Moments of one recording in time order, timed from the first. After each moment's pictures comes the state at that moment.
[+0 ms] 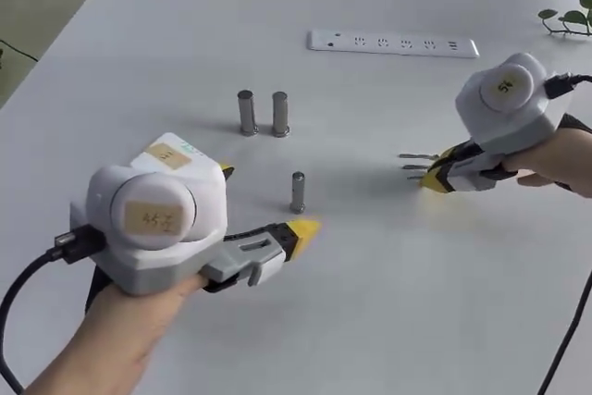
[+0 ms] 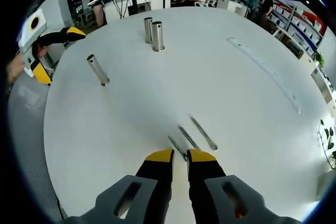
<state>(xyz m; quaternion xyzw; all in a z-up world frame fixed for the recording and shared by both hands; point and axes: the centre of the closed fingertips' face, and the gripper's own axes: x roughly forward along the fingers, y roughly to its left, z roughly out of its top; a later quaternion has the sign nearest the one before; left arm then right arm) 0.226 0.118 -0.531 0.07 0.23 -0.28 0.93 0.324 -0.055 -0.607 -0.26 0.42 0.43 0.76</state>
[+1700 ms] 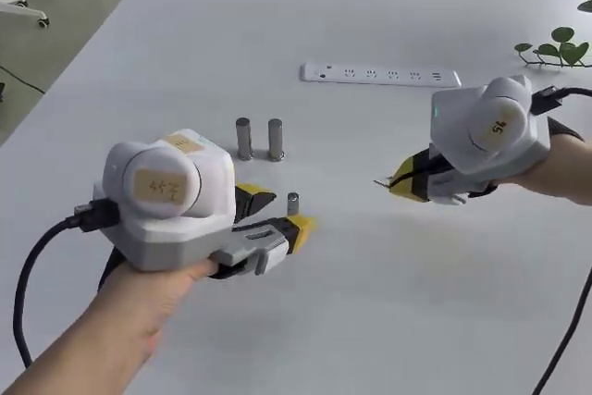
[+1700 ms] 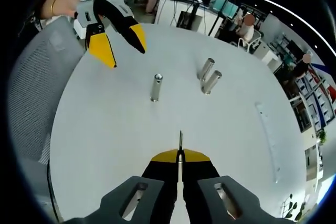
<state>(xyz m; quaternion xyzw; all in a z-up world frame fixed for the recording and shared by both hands) 0.220 0.091 -0.512 0.03 0.25 -0.34 0.91 0.280 -0.001 -0.549 -0.41 0.25 0.55 0.69</state>
